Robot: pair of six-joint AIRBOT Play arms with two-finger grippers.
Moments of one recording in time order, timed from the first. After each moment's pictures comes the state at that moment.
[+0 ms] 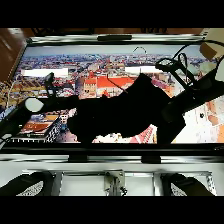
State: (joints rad) left arm -0.19 -1.12 0.88 0.96 -0.67 -1.53; right arm 0.24 -1.10 1.52 -1.32 1.85 1.18
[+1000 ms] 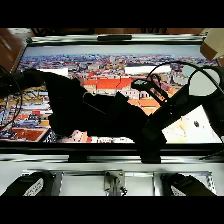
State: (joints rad) left arm -0.02 -0.92 1.17 1.02 -0.81 -1.32; right arm 0.41 -1.08 1.37 -1.14 1.85 1.24
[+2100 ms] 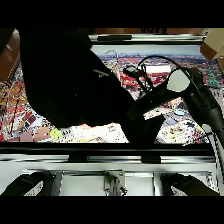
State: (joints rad) left arm -0.25 -0.83 1.53 0.55 -0.91 -1.09; right arm 0.42 -1.20 1.38 -1.17 1.44 1.26
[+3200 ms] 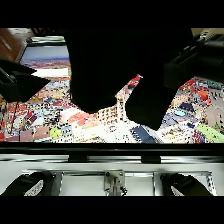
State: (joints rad) left arm -0.15 -0.87 1.54 1.05 -1.31 -1.19; right arm 0.42 -0.94 1.72 -1.33 1.26 1.37
